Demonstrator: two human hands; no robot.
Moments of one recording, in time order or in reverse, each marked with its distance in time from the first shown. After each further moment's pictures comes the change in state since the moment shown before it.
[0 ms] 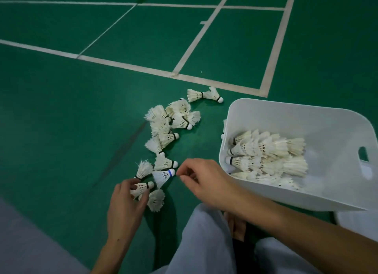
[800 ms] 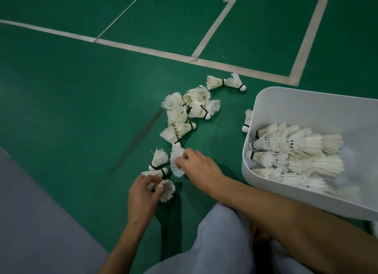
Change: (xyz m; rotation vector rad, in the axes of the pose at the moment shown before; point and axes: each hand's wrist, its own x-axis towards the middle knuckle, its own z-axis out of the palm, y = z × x) left_hand 0.009 -0.023 0.020 -0.107 -0.036 -0.031; right_hand 0.072 0.036 0.095 -0.488 -0.111 -0.126
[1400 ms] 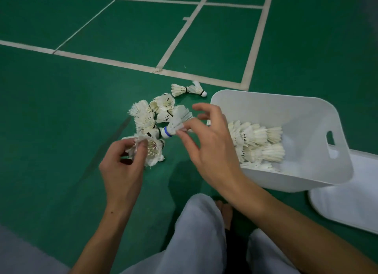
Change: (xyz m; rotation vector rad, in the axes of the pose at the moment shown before) left_hand -0.006 0.138 -0.038 -0.503 0.256 0.259; right_hand -0.099 -0.004 -0.133 0.255 0.742 0.270
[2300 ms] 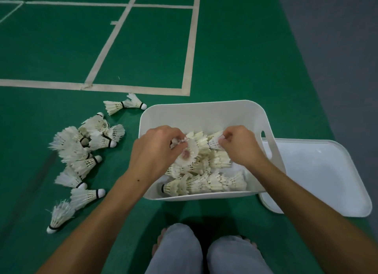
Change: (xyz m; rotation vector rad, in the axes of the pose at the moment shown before) left_hand 0.025 0.096 0.202 0.443 -0.753 0.524; right_hand 0.010 0.209 -0.105 -0.151 -0.169 0.859
